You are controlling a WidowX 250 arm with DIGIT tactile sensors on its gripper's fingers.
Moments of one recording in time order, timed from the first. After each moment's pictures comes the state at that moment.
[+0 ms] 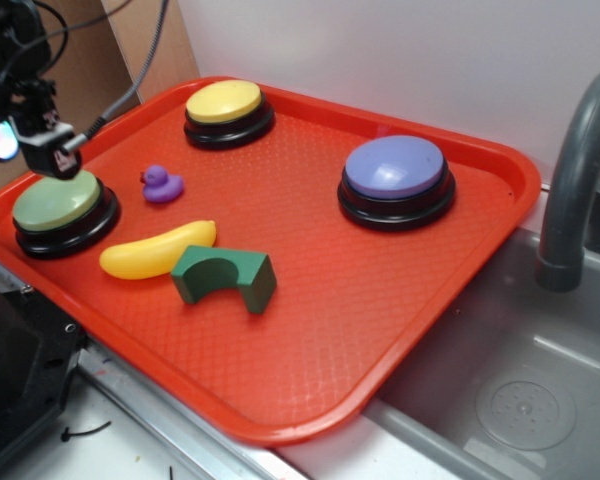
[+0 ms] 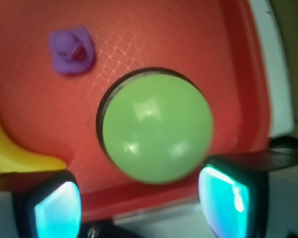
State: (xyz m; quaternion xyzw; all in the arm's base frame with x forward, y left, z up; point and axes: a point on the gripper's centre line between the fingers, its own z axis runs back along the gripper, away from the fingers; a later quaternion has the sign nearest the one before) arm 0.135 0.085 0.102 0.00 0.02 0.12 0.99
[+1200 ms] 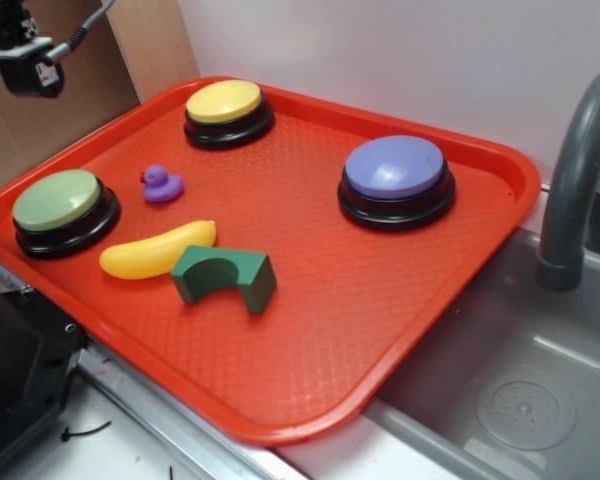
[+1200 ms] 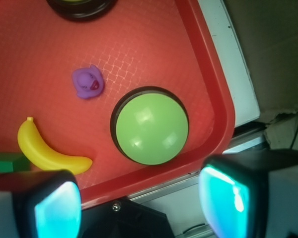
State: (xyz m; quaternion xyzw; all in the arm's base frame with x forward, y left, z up) arm 0.146 0.089 0.145 -0.02 0.03 0.18 0.98
